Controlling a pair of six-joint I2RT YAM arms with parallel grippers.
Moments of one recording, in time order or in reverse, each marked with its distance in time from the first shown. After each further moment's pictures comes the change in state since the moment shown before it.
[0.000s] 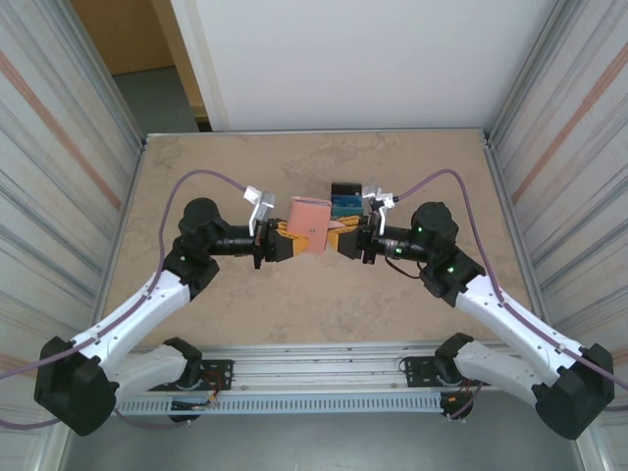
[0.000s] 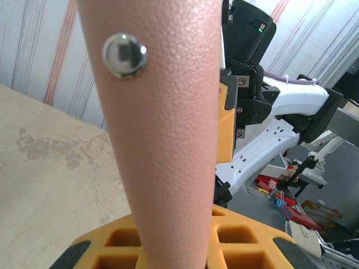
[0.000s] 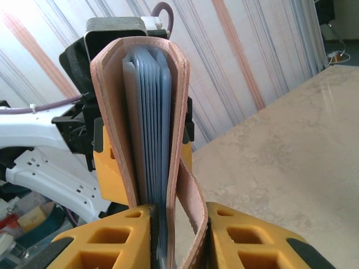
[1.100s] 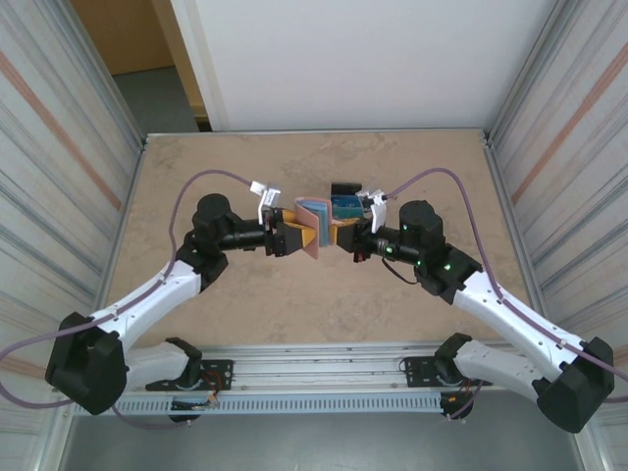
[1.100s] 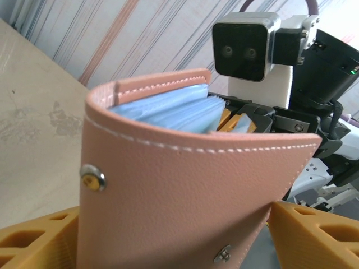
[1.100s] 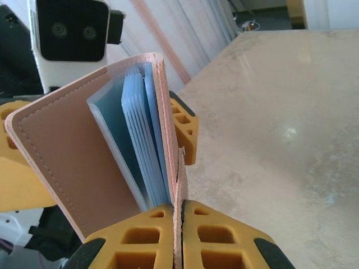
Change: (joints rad) left arm 0.016 0.130 -0.010 0.074 -0.126 -0.173; right arm 0.050 0.025 0.059 -0.259 0.320 -0.040
